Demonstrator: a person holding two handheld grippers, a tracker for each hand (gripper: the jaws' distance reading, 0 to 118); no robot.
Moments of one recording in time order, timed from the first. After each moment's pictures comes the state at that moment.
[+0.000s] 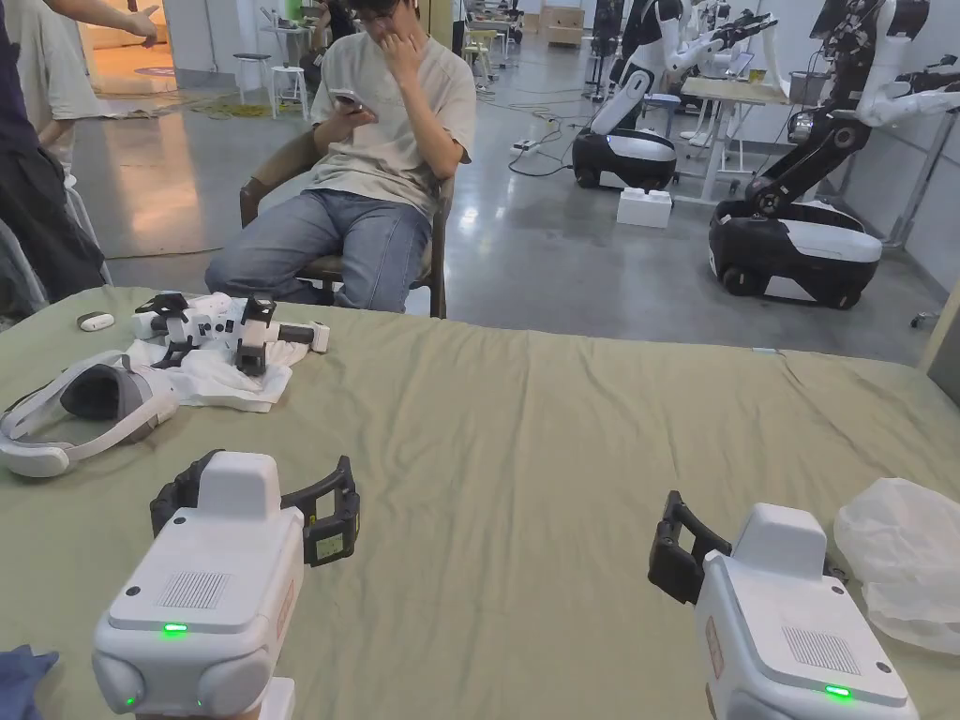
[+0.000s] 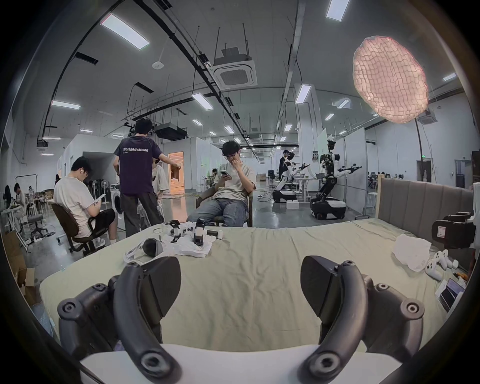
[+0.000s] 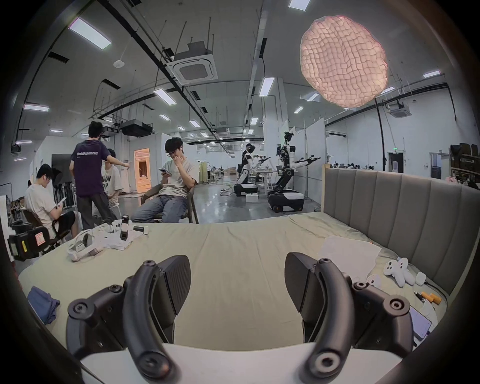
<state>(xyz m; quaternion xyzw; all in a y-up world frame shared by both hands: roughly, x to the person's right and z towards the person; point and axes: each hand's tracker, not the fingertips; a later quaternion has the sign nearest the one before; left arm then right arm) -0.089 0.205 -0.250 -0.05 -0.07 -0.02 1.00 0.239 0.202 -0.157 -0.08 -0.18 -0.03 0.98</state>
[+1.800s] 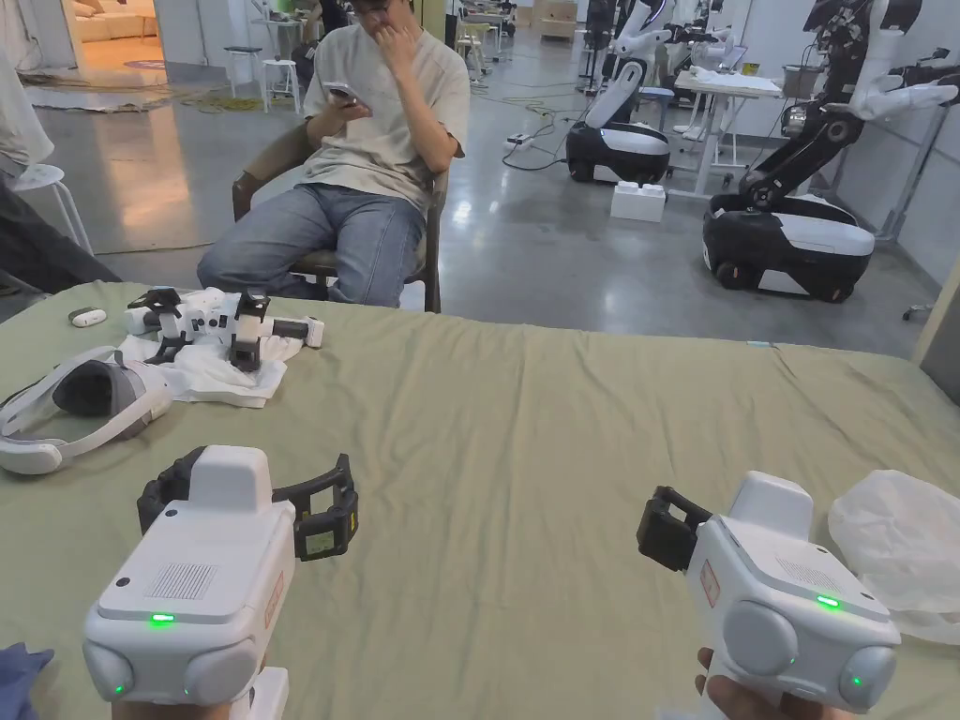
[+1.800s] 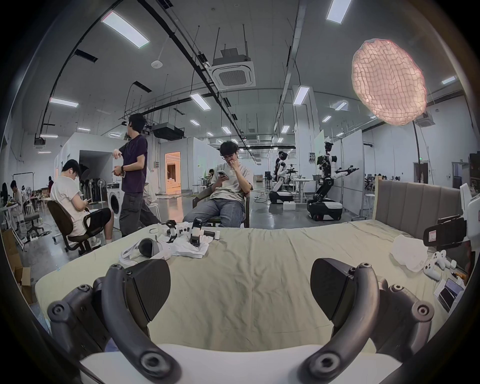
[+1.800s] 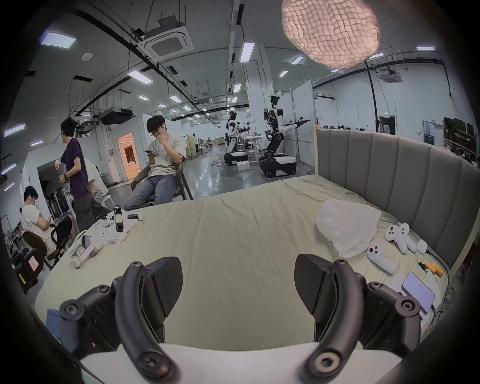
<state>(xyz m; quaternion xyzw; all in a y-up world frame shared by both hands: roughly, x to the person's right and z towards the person) -0.096 0.200 -0.259 -0.05 -0.08 -0.02 1.00 0.252 0.210 -0.183 -0.17 -0.19 -0.10 0.96</state>
